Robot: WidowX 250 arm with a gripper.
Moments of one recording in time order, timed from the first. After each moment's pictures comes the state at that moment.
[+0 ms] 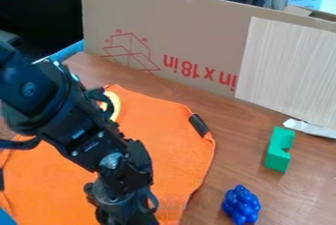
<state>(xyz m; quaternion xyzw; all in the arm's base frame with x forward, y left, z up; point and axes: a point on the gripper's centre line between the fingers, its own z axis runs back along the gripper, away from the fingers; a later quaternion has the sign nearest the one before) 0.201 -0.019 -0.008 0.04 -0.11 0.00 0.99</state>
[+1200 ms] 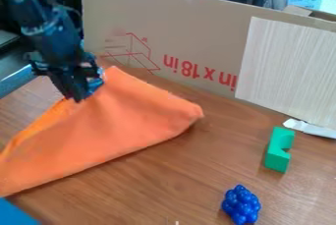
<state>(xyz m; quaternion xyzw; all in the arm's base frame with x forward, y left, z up) 0.269 0.121 0.098 -0.05 -0.14 0.12 0.98</state>
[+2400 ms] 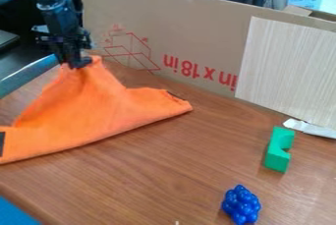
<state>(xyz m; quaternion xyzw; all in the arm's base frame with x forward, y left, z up) 0.353 0.230 0.070 0.00 -0.09 0.15 0.99</state>
